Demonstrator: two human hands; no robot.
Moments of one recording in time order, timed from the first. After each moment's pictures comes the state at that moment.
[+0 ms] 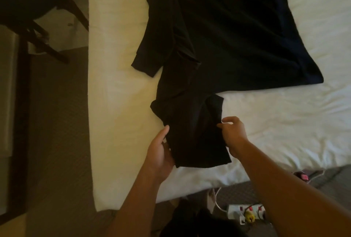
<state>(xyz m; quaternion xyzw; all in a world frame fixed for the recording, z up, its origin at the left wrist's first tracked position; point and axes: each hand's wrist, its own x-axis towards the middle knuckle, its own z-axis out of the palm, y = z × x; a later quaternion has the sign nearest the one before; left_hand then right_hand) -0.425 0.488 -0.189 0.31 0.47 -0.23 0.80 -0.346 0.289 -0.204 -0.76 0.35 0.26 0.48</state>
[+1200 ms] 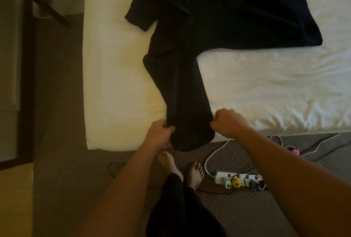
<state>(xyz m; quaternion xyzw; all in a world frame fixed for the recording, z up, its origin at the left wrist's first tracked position) -0.523 0.436 -0.227 0.72 0.35 -0.32 0.50 -0.433 0.219 -0.205 -0.90 -0.04 0.42 0.10</state>
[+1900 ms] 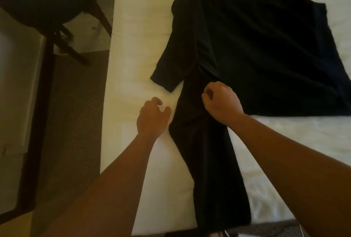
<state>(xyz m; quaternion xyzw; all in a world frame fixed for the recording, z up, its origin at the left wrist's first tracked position) -0.291 0.580 -0.228 0.88 0.31 -0.12 0.34 -0.207 0.382 -0.191 -0.94 -0.13 0.17 0.28</state>
